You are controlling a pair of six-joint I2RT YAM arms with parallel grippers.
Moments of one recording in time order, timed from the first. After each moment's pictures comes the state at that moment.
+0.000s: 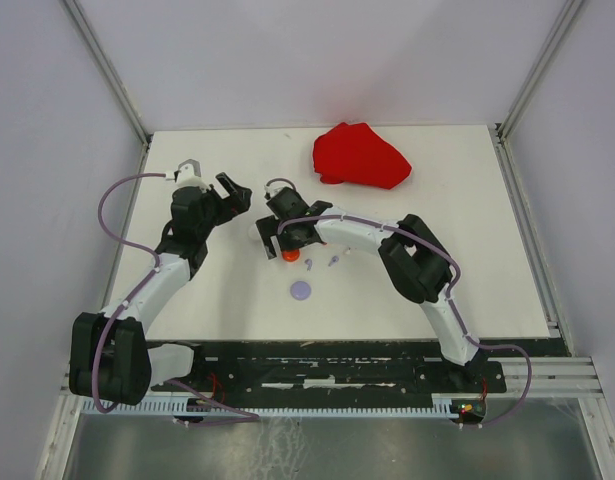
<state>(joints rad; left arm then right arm) -0.16 1.22 0.70 0.22 0.00 -0.56 0.87 2.22 1.71 -0.45 0.04 0.43</state>
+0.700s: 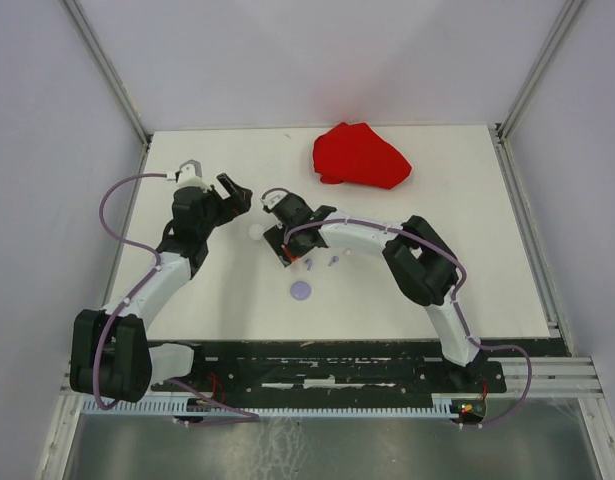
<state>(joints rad) -0.16 1.24 0.70 0.22 0.00 -0.56 0.87 2.17 1.62 -0.46 0.06 0.18</state>
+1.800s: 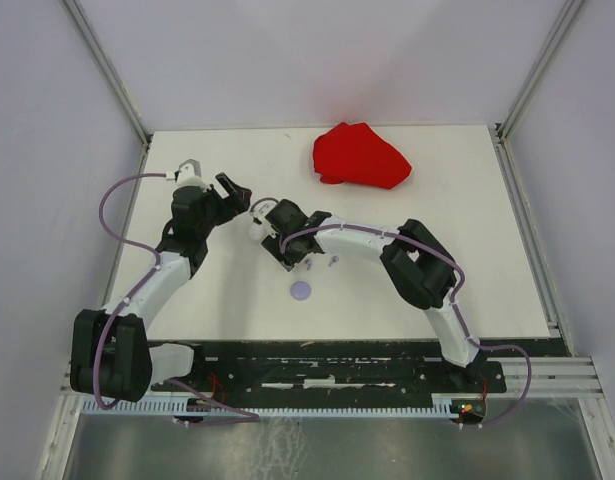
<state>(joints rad) -0.16 1.24 0.71 0.22 0.01 -0.57 0.91 2.17 1.61 -0.46 0.07 0.02</state>
